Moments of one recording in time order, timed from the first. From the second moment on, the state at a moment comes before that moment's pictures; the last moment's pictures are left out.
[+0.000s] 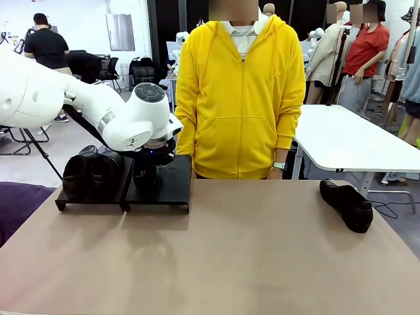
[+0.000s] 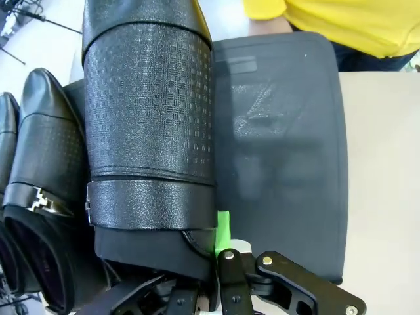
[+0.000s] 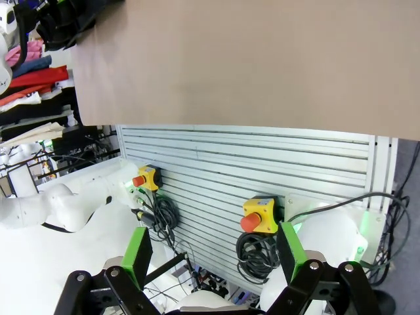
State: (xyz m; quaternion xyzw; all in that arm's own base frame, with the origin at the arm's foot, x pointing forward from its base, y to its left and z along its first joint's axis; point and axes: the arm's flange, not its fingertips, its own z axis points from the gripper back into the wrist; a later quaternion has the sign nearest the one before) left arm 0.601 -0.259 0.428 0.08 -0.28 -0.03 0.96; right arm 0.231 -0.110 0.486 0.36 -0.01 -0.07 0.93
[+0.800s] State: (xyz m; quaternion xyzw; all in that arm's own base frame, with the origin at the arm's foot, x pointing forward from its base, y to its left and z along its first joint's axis) left arm 0.607 -0.255 0.429 0.09 -0.24 -0.03 0.97; right arm 0.231 -0.110 0.486 0.36 -0.01 -0.07 0.93
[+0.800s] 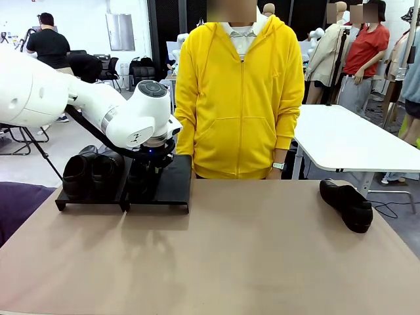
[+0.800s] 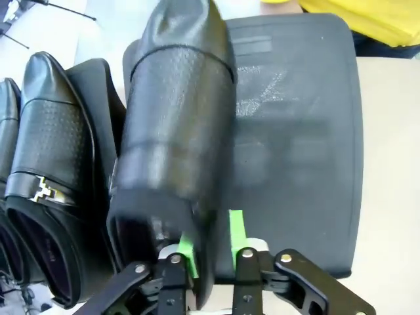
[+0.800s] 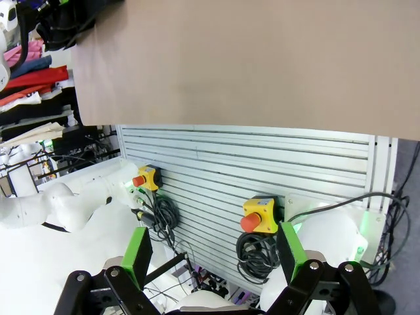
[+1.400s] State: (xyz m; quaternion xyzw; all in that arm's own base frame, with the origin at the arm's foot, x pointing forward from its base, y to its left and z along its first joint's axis) left arm 0.608 -0.255 0.439 0.08 -0.26 -0.02 0.96; right arm 0.231 -0.110 0.486 0.36 -0.01 -0.07 0.93
